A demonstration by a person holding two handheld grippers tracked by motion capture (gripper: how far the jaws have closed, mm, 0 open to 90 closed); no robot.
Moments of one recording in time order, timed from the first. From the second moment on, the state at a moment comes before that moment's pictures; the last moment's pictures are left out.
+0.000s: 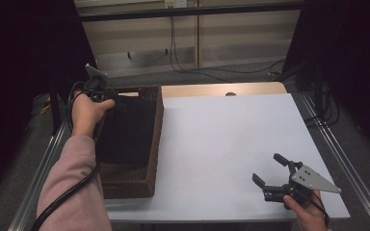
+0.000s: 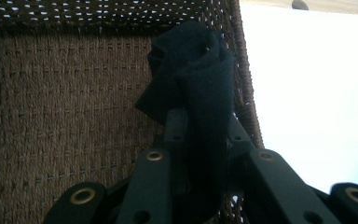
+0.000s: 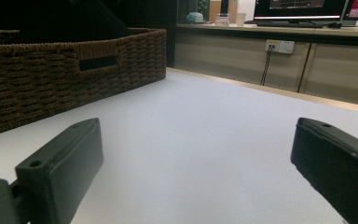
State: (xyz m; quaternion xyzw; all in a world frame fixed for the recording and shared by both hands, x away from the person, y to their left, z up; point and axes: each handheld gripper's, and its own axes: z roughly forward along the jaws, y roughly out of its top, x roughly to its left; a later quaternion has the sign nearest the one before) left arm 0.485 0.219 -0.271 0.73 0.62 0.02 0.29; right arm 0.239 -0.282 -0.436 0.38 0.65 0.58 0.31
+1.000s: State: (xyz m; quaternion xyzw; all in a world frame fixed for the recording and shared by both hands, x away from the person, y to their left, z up) left arm 0.498 0.244 -0.307 0.73 0.62 0.05 0.30; right arm 0.240 -0.281 -0.437 0.38 0.65 0.58 0.30
